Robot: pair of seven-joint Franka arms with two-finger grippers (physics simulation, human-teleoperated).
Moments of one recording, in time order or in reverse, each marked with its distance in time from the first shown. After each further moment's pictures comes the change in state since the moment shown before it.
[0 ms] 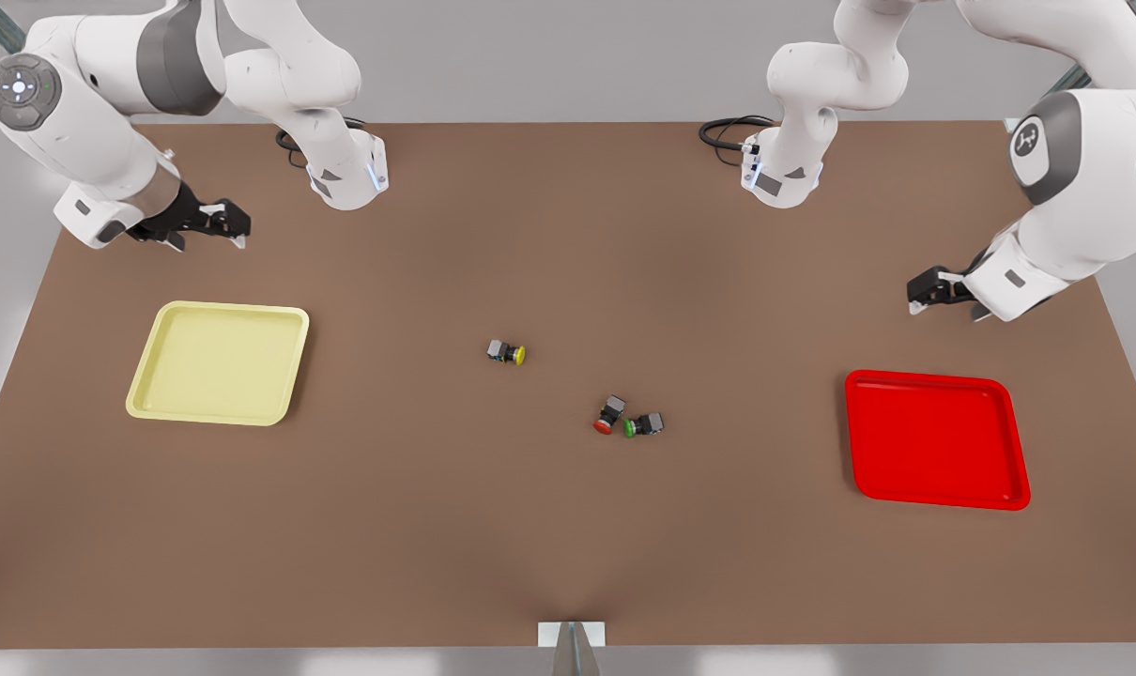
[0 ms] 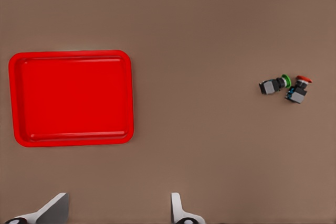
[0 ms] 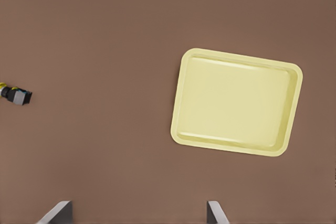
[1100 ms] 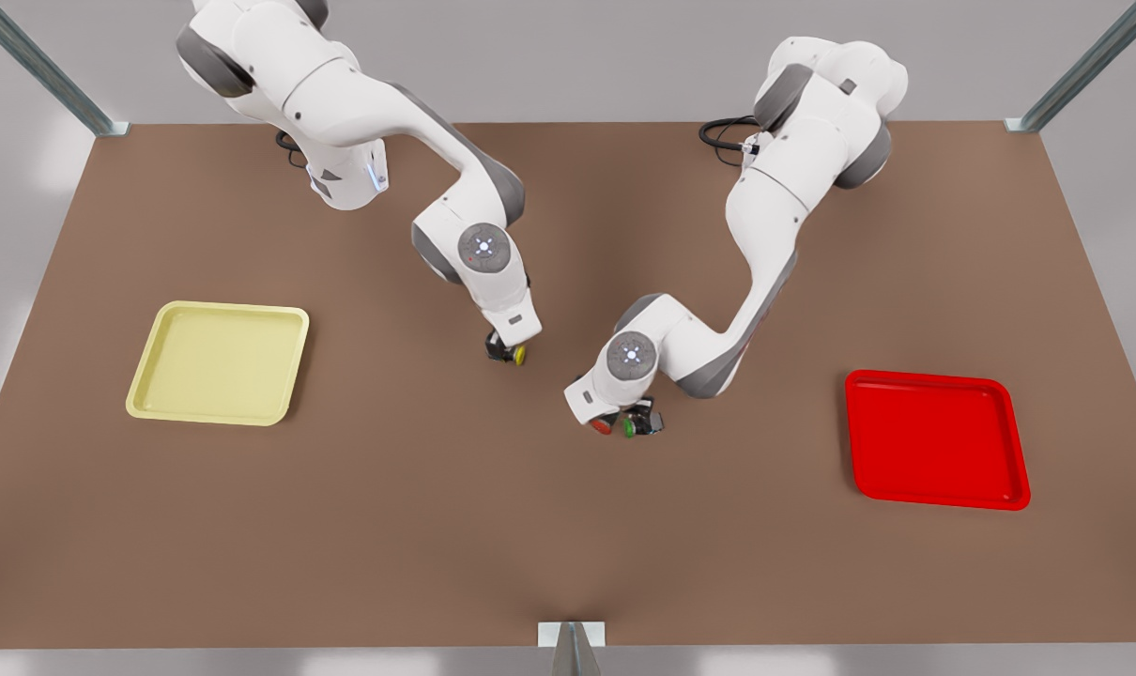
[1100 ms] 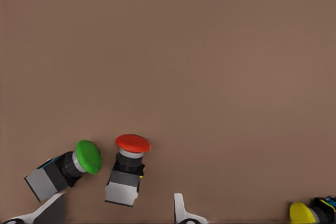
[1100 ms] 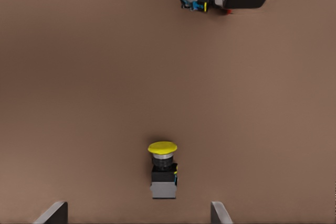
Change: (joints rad) left arm -0.216 0.792 -0.537 0.237 0.283 0.518 -0.559; right arm 0.192 0.661 0.525 0.052 -0.109 0.622 -0.413
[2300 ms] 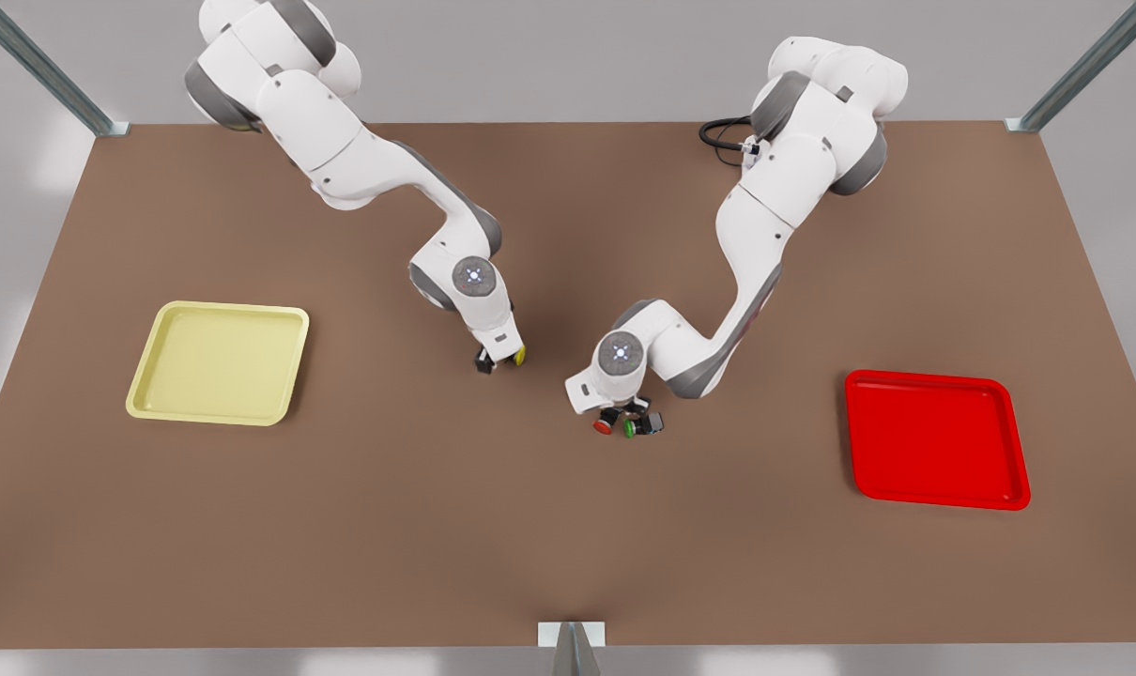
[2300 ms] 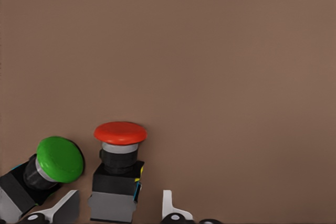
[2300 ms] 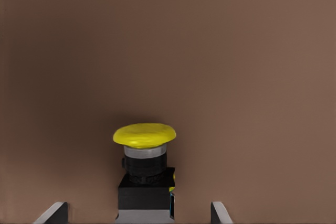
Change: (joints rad) left arm 0.004 0.030 0.006 -0.137 0.084 0.160 0.037; right arm 0.002 0.135 -0.066 -0.243 -0.186 0.392 0.083
